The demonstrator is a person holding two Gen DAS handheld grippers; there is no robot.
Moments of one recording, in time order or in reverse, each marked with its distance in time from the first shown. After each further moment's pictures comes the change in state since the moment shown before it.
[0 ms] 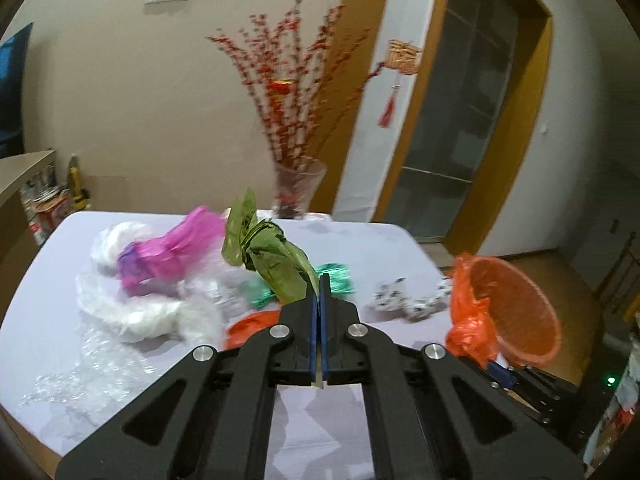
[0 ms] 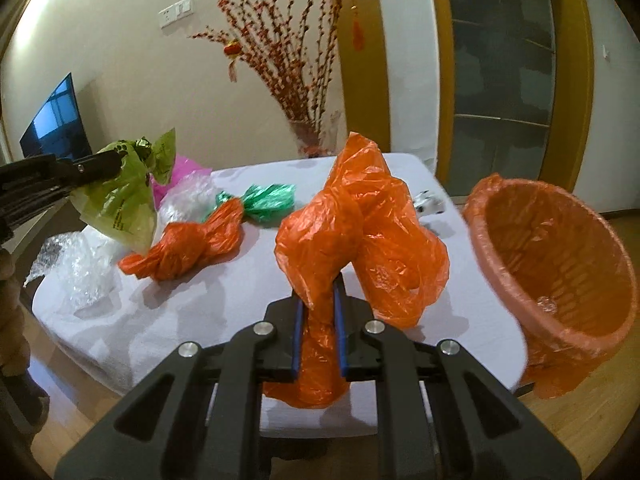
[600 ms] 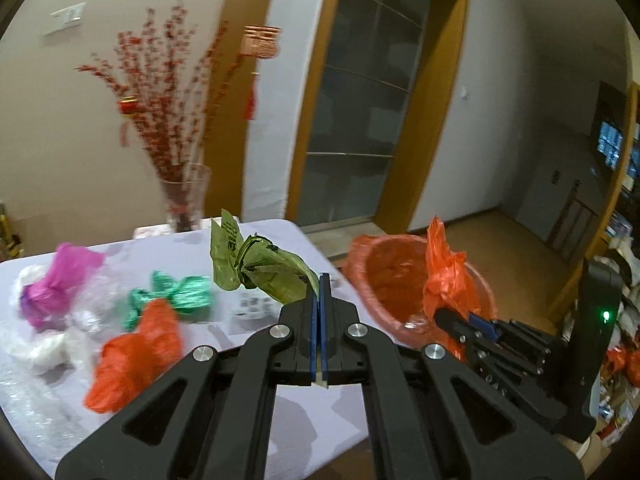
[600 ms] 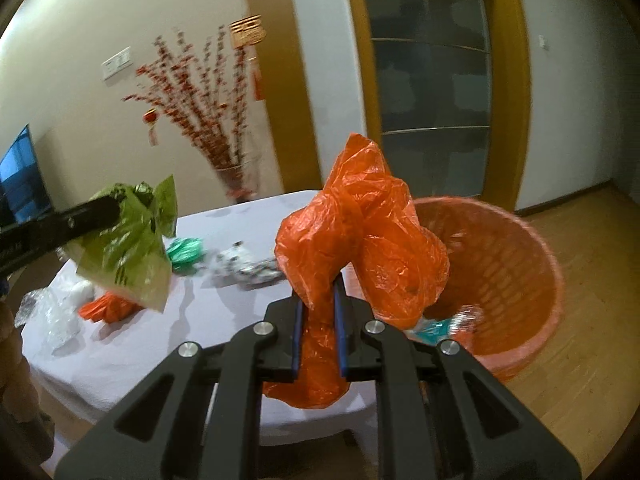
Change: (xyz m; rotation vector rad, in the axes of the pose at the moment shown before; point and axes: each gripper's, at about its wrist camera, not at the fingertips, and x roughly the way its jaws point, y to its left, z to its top) left arm 0.027 -0.113 -0.004 0.169 0.035 -0.242; right arm -0.052 -0.102 0.017 0.134 -0.089 -0.160
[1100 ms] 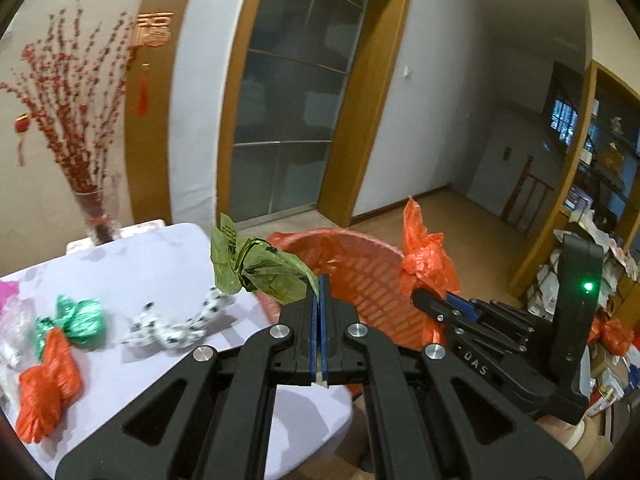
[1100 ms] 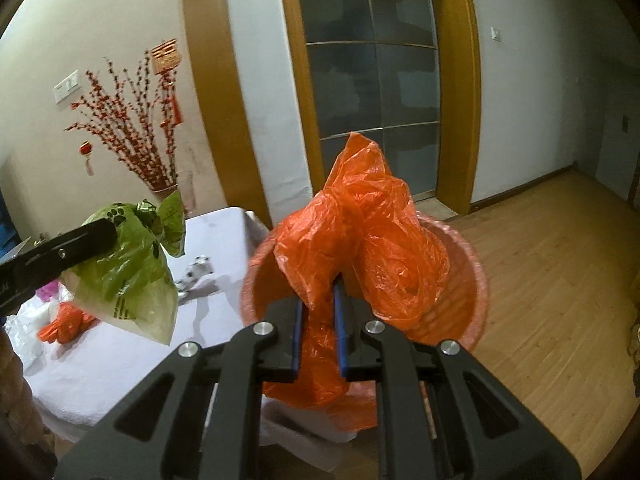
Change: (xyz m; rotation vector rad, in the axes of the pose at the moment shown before) left arm 0.055 -0.074 0.007 0.082 0.041 -0.188; right arm -0.001 -0.079 0.015 0.064 -0.009 -0.128
